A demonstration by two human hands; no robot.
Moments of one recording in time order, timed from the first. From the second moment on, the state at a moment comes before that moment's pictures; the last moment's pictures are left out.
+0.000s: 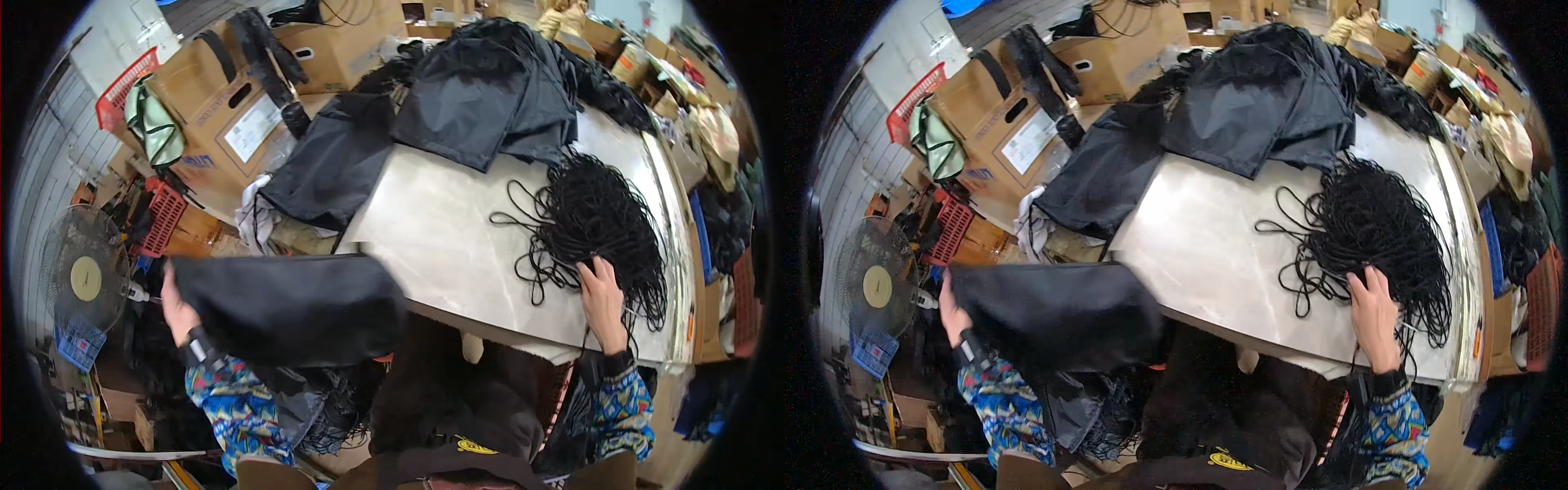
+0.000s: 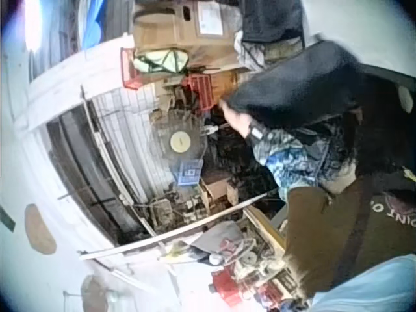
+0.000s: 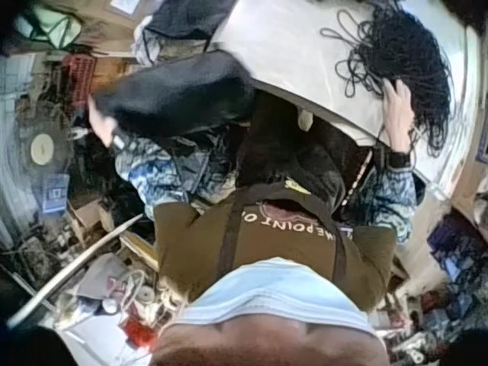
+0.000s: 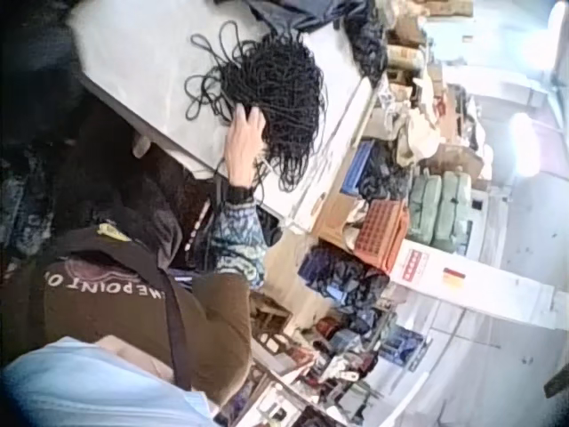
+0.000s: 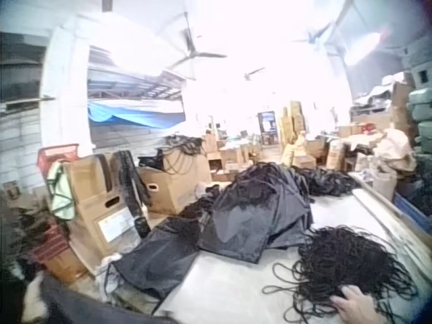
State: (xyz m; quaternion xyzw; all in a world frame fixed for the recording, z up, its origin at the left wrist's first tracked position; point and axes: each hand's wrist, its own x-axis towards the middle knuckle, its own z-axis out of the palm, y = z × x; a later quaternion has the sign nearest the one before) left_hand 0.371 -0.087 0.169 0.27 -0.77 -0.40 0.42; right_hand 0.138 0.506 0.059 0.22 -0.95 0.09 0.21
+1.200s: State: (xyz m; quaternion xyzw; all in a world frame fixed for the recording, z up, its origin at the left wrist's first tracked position) left_hand -0.054 -0.061 0.024 0.06 -0.98 -0.17 -0.06; right_hand 0.177 0.481 0.057 0.25 -0.95 0.10 0.14
